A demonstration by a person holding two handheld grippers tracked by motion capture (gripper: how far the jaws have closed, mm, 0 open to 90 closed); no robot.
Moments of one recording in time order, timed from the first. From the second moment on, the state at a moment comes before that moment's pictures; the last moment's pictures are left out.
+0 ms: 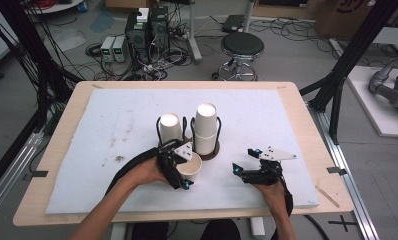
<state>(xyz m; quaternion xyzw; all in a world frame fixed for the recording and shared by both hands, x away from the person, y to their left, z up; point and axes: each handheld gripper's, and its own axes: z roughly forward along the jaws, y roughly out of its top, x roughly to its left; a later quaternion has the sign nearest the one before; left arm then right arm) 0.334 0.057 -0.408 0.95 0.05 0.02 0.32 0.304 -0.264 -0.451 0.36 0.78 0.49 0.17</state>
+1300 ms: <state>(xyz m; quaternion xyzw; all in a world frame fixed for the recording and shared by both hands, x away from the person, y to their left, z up) 0.315 0.143 -0.416 0.91 0.12 0.04 0.40 0.304 -0.265 -0.451 0.37 0.77 0.49 0.17</state>
